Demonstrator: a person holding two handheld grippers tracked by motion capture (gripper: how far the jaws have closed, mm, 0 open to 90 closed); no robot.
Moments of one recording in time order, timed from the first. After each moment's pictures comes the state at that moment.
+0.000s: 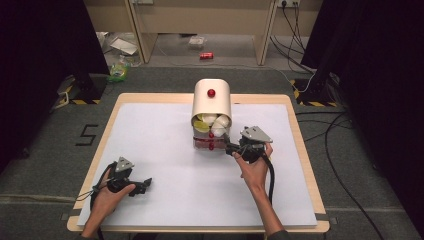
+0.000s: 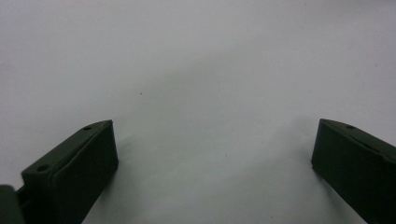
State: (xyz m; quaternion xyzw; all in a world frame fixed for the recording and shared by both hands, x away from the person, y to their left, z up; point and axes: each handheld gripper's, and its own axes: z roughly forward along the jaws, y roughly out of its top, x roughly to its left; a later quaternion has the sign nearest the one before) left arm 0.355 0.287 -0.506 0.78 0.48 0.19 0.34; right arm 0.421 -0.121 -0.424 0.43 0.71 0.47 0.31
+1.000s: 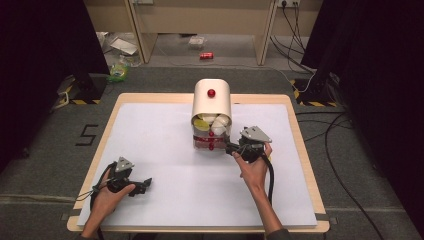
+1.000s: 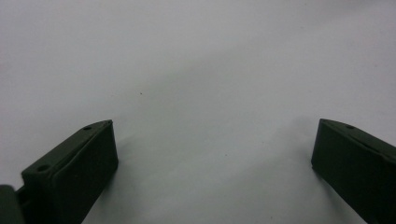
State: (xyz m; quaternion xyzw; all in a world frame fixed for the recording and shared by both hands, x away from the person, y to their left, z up) left arm 0.355 0.287 -0.506 0.78 0.48 0.19 0.34; right arm 0.422 -0.120 -0.427 0.43 0.71 0.47 0.31
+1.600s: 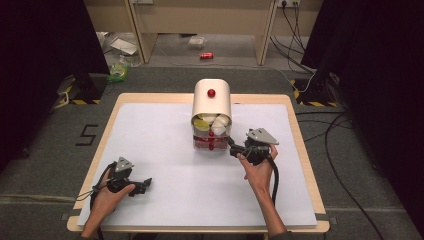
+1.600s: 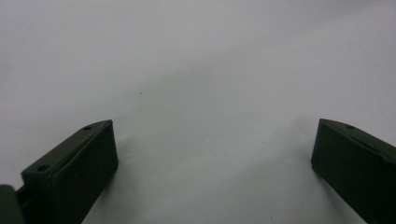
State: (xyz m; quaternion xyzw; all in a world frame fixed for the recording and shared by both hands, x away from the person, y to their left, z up) left arm 0.355 0.287 -0.506 0.78 0.48 0.19 0.34; right arm 0.415 -0.133 -0.426 0.45 0.70 0.47 0.30
